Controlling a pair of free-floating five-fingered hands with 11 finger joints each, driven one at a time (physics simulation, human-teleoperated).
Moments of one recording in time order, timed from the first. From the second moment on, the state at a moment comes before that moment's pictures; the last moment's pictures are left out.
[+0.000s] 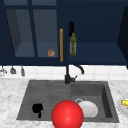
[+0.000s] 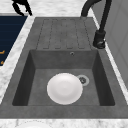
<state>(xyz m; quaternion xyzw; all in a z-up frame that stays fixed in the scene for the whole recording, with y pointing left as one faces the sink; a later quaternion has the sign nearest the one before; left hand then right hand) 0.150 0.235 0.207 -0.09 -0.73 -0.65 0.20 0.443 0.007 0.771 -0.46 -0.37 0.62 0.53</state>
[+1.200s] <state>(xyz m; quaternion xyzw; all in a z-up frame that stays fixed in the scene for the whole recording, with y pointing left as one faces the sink) 0.150 0.235 0.207 -0.09 -0.73 -0.65 0.20 0.441 0.020 0.782 -0.43 -0.37 0.62 0.53</state>
